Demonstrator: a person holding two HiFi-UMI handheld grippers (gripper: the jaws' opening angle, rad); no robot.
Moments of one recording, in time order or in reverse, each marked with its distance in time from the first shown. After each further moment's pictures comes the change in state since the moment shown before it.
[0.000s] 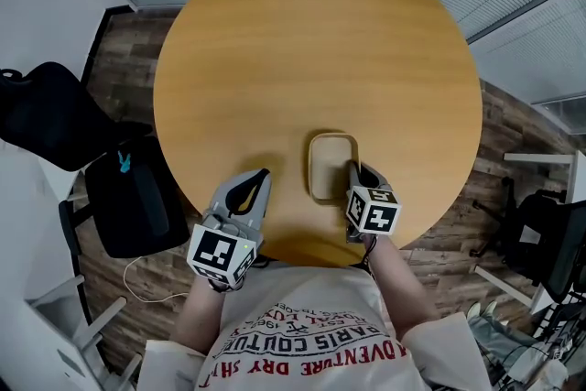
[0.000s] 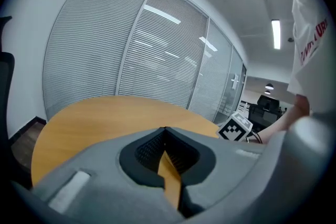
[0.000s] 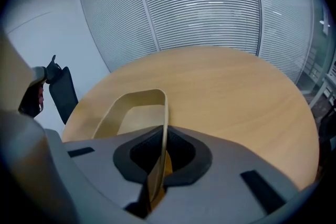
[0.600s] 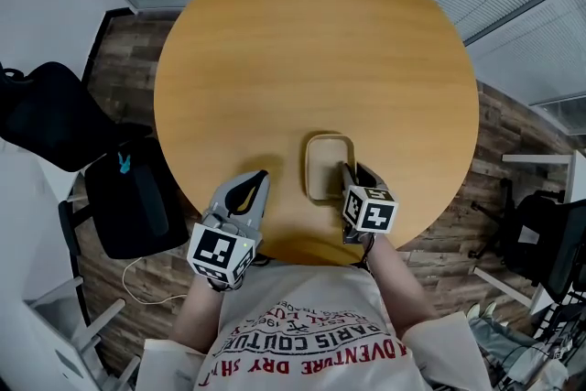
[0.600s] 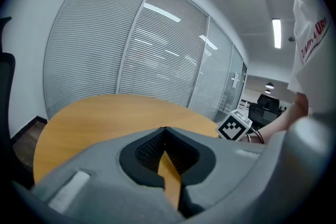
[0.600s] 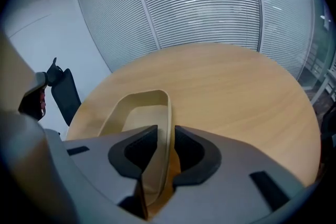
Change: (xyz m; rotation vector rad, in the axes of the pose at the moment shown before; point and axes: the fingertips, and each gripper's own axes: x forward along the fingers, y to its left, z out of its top) left arm -0.003 -0.004 -0.003 -0.002 0.019 0.004; right arm -0.003 0.006 -0.003 0.026 0.023 0.027
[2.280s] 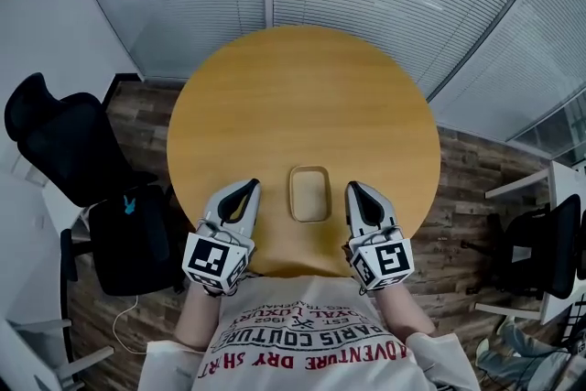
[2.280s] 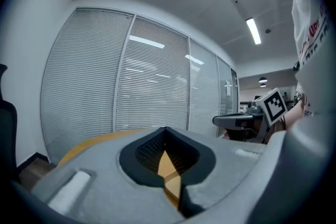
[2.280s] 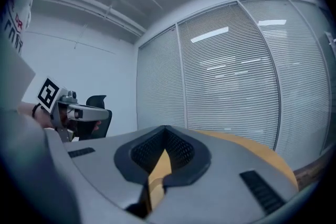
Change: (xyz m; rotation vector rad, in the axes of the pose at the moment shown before) left arm -0.068 -0.061 0.095 0.200 -0.278 0.012; right arm -0.243 0.075 0.112 -0.361 -0.776 0.203
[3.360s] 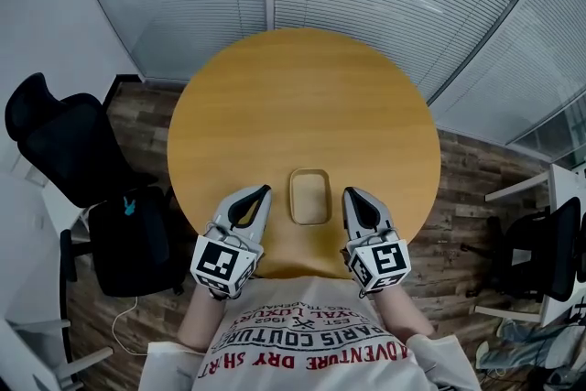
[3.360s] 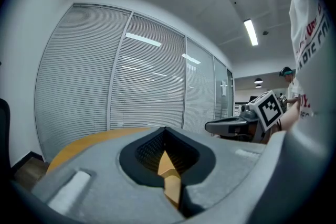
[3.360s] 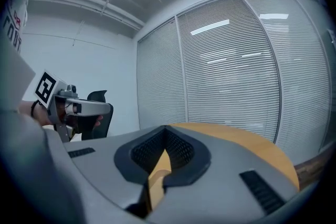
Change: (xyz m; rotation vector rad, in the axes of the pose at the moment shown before) left arm 0.008 -0.019 -0.004 -0.005 0.014 -0.050; right arm 0.003 0.001 -0.020 0.016 0.071 0.011
